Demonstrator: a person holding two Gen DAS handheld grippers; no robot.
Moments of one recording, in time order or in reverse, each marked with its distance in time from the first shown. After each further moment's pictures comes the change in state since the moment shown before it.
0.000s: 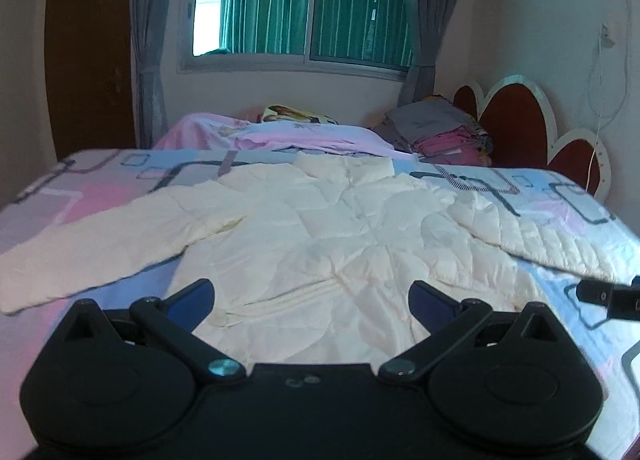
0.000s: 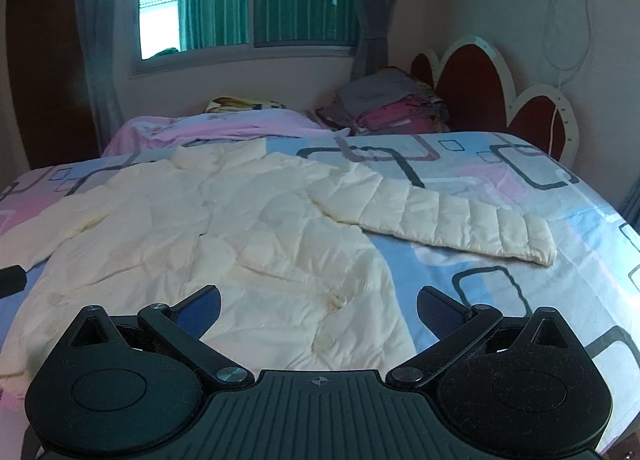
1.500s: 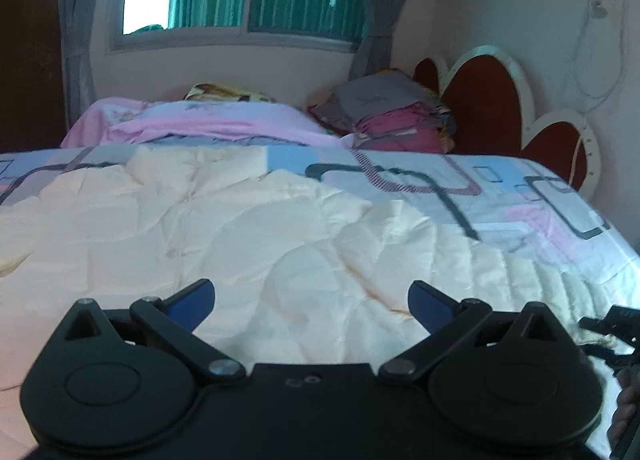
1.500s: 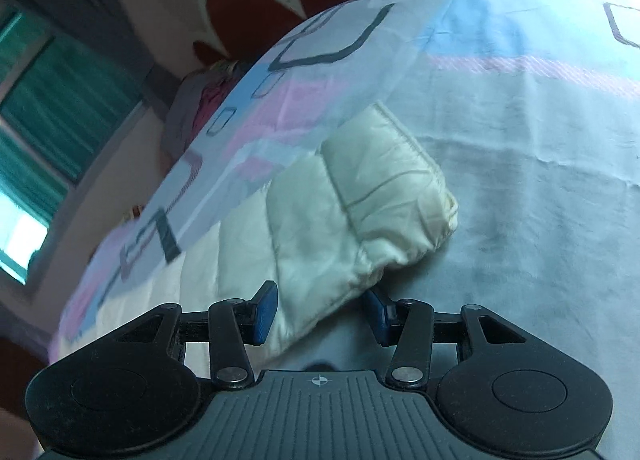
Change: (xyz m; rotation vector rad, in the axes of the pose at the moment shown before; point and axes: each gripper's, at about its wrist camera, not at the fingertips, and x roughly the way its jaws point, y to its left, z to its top) left arm 0.200 -0.192 0.051 0.016 0.081 -0.065; right arm 0.227 -0.367 -0.009 0.864 0.027 -0.063
